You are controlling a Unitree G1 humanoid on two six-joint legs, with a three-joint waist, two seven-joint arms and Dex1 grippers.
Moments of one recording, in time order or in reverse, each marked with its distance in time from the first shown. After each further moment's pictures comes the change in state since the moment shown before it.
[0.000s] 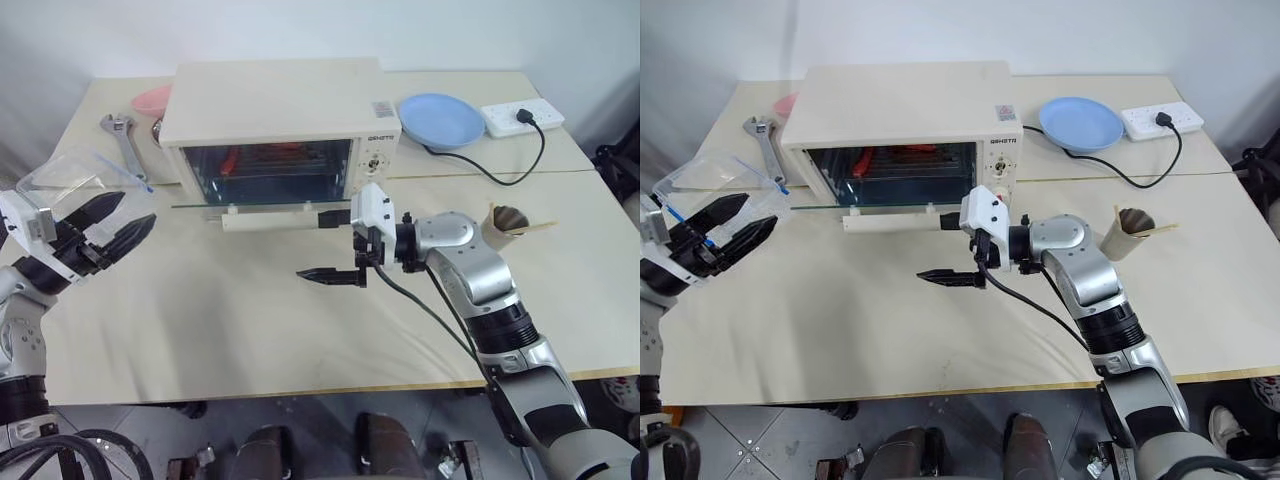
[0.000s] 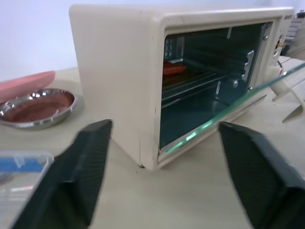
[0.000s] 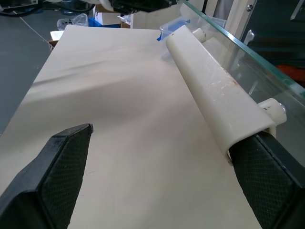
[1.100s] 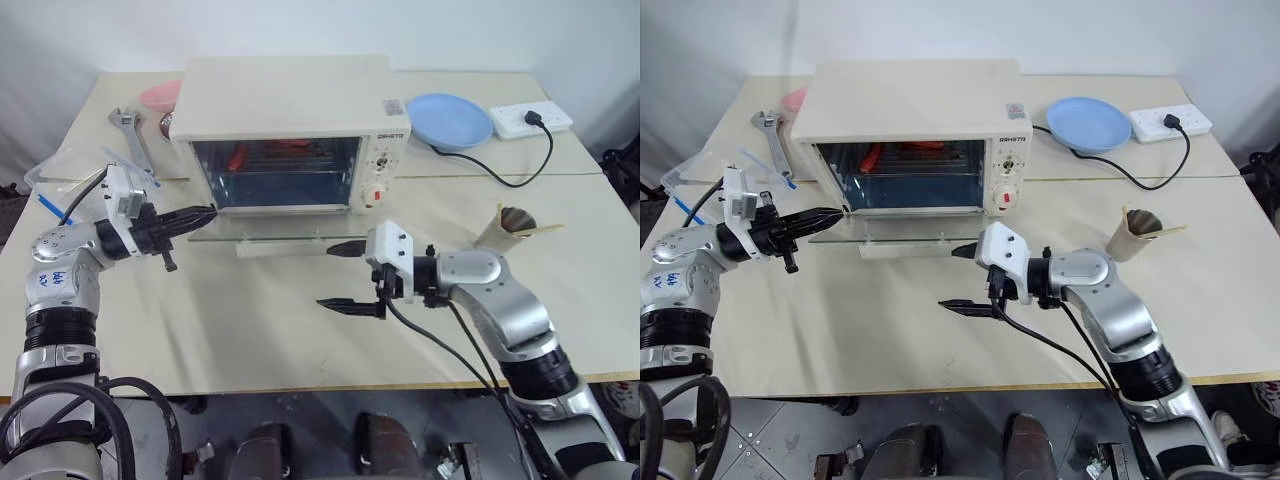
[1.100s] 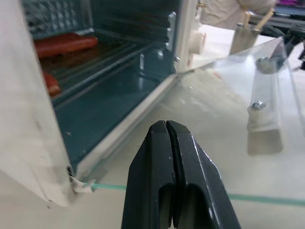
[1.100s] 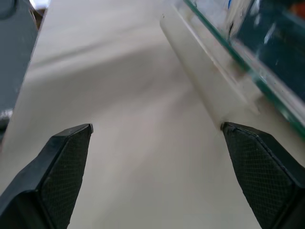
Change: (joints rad) left arm -0.326 -0.046 -0.306 0.311 0.185 -0.074 -0.276; right arm 0.242 -0.201 -0.006 -0.377 0.002 0.252 -0.118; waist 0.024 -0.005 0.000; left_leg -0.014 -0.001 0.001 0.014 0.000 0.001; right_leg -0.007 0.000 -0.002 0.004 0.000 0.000
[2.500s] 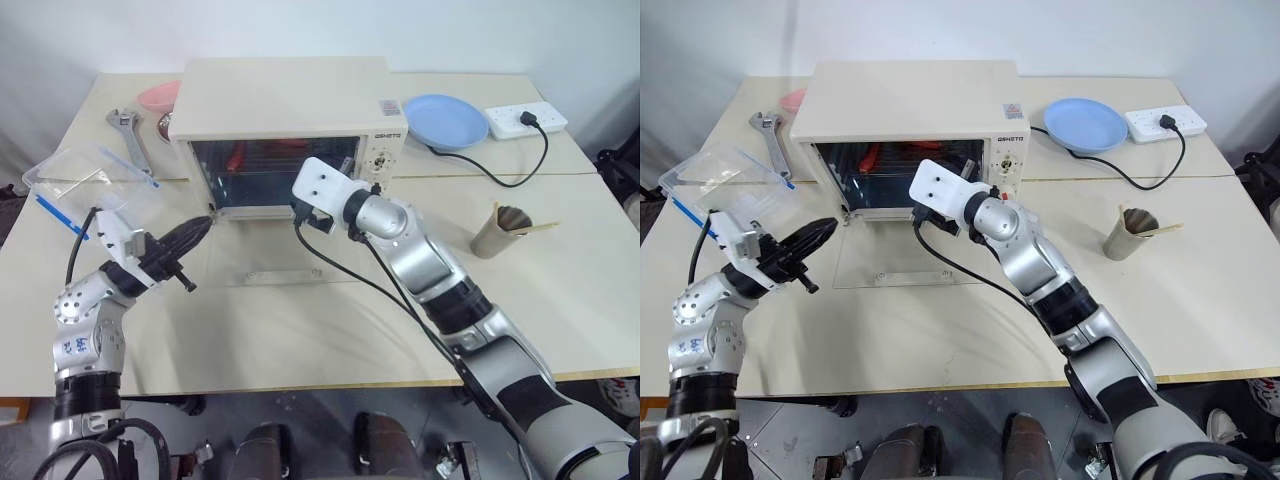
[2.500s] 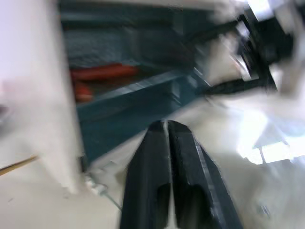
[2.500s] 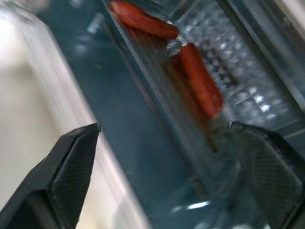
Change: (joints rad) left arm 0.391 -0.249 0.194 -0.460 -0.099 -0.091 0.440; right arm -0.482 0.343 0.251 0.623 -0.598 -0.245 -0.654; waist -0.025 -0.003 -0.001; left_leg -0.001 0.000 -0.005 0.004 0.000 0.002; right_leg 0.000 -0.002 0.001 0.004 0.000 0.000
